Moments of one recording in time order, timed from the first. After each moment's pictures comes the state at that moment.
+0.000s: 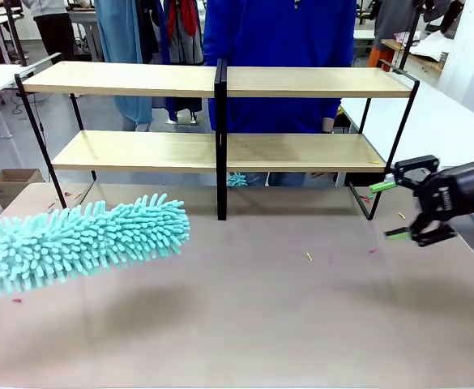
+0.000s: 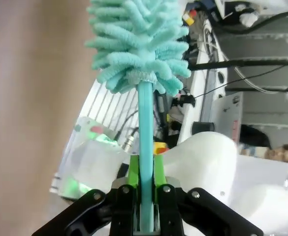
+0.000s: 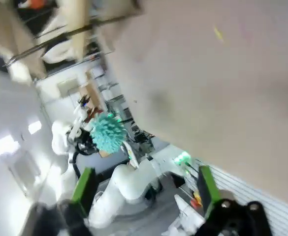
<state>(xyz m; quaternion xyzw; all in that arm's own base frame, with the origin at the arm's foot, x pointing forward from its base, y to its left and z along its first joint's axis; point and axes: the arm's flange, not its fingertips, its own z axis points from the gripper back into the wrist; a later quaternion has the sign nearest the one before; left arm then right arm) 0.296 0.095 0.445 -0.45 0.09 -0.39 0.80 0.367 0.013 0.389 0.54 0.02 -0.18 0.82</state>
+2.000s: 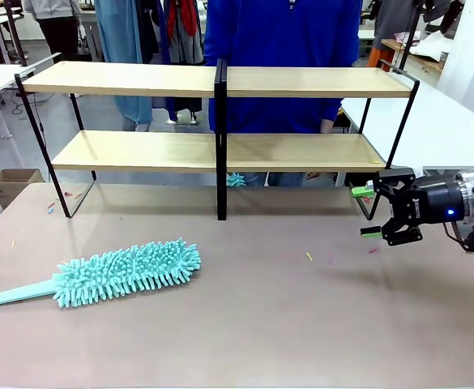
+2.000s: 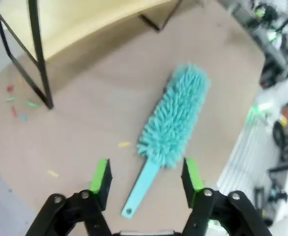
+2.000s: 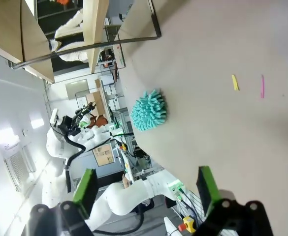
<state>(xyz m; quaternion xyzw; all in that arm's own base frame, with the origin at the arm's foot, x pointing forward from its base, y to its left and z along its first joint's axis) 0.387 0.154 0.485 -0.31 -0.27 -0.32 0.85 0.379 0.023 0.368 0.56 -0.03 -0.16 0.81</state>
